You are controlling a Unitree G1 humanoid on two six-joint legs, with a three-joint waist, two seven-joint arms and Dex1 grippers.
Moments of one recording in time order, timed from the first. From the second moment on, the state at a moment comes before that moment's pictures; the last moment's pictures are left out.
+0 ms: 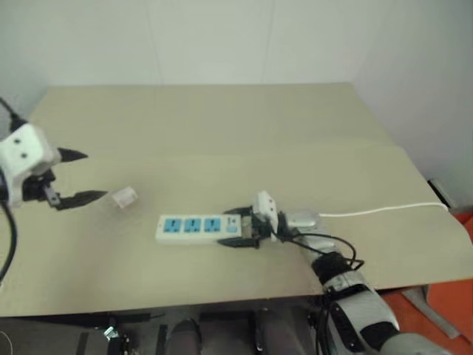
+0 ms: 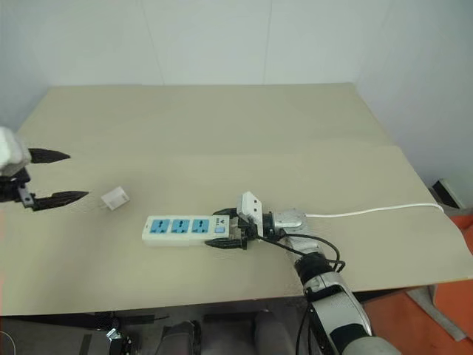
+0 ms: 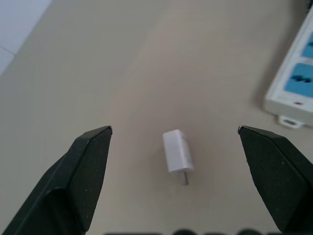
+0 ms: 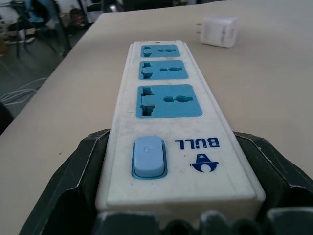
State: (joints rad) left arm -0.47 1.28 0.13 0.14 -0.26 0.34 -1.22; right arm -0.68 -0.16 0.22 0.74 0.18 -0.27 1.35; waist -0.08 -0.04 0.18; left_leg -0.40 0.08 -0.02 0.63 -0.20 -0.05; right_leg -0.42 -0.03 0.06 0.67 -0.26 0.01
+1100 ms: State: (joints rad) left arm -1.39 0.69 -0.77 1.22 0.43 0.52 -1.45; right arm -0.64 -0.14 0.21 0.68 0.16 -0.27 1.27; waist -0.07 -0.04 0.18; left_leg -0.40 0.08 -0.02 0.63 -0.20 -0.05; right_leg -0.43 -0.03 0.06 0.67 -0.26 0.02
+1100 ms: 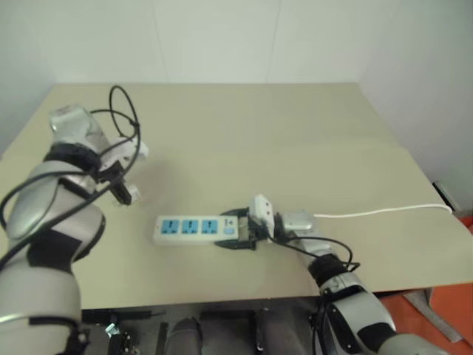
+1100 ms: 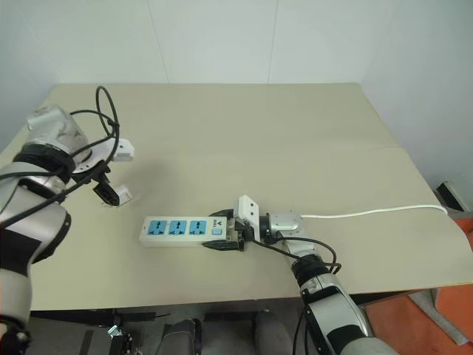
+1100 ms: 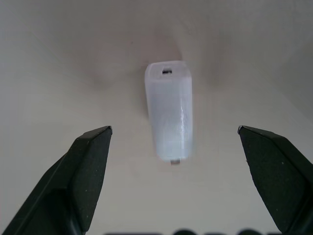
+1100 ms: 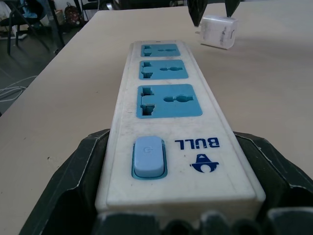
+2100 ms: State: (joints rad) left arm -1.37 0.63 -0.15 1.13 0.16 0.33 -1.02; right arm -0.58 -0.15 0.22 0.58 0.16 -0.21 1.25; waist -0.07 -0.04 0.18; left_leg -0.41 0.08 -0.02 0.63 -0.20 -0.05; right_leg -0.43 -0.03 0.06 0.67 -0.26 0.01
